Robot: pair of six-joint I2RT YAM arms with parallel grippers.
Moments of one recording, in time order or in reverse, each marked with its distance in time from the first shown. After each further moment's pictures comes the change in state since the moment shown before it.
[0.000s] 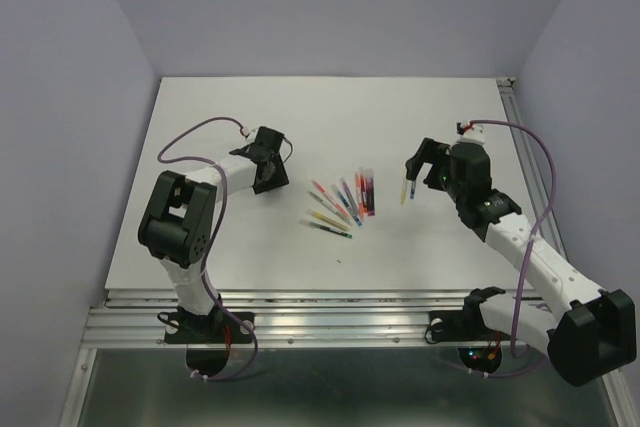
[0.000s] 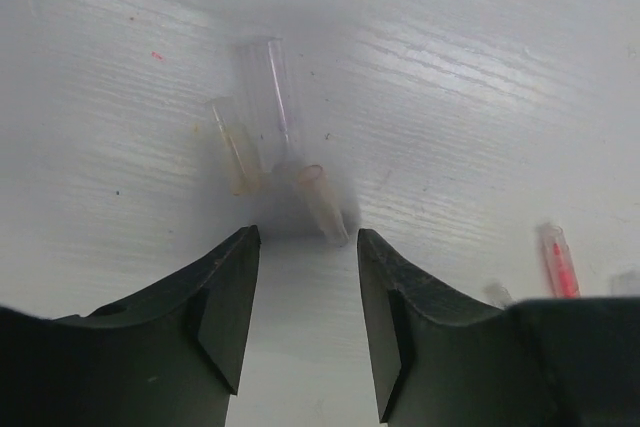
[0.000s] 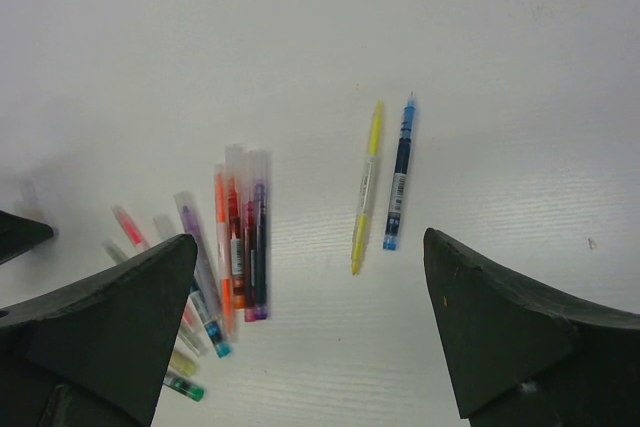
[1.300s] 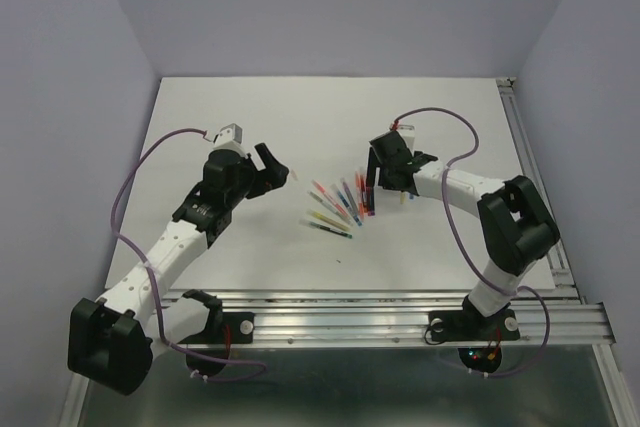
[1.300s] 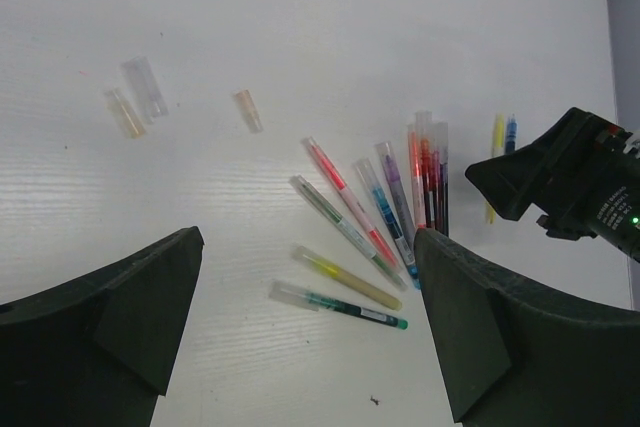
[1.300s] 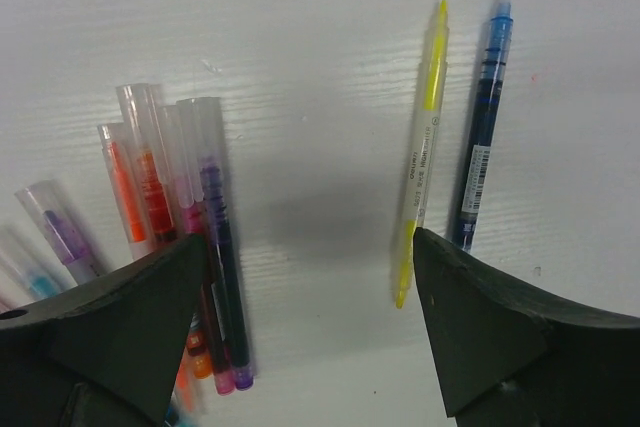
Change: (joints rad) left arm 0.000 -0.753 -0.364 0.186 0.188 -0.007; right arm 0.211 0.669 0.350 -0.176 0.227 0.068
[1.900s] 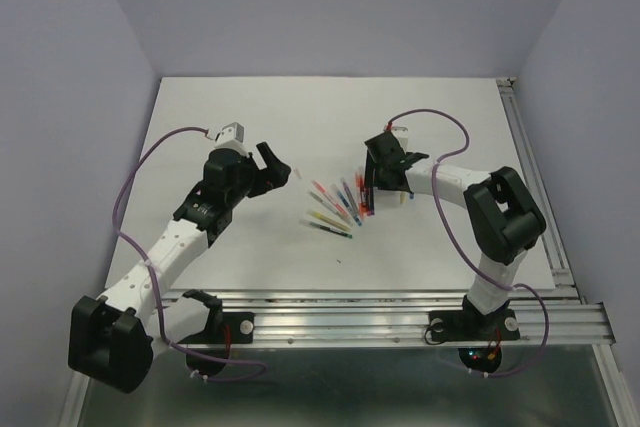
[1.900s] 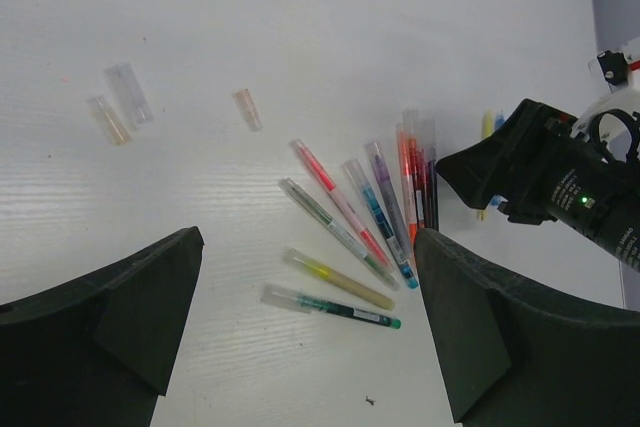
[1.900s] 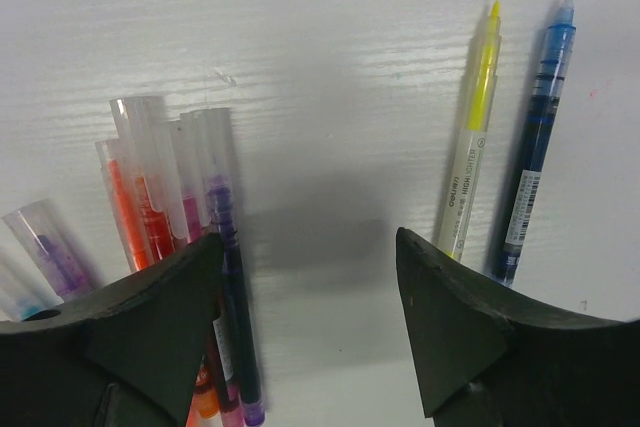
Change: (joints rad) left arm 0.000 0.006 0.000 0.027 0.026 0.004; right arm 0.000 0.099 0.039 0.020 -0.027 0.000
